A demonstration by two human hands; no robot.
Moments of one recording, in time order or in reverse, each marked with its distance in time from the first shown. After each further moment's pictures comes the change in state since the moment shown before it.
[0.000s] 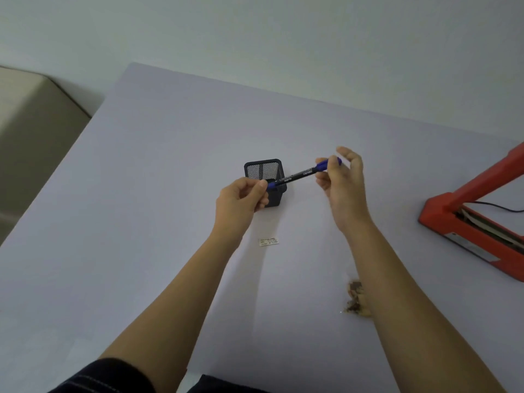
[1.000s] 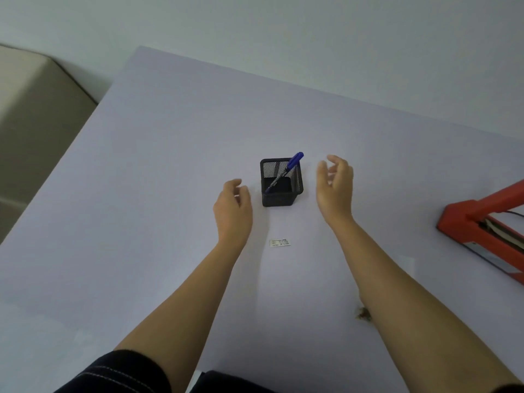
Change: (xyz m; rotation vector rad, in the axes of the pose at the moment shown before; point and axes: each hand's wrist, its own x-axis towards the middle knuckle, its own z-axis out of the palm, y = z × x) left_hand 0.030 -0.037 -0.024 0.421 0.294 0.030; right_hand 0.035 0.062 0.024 -0.623 0.104 -0.173
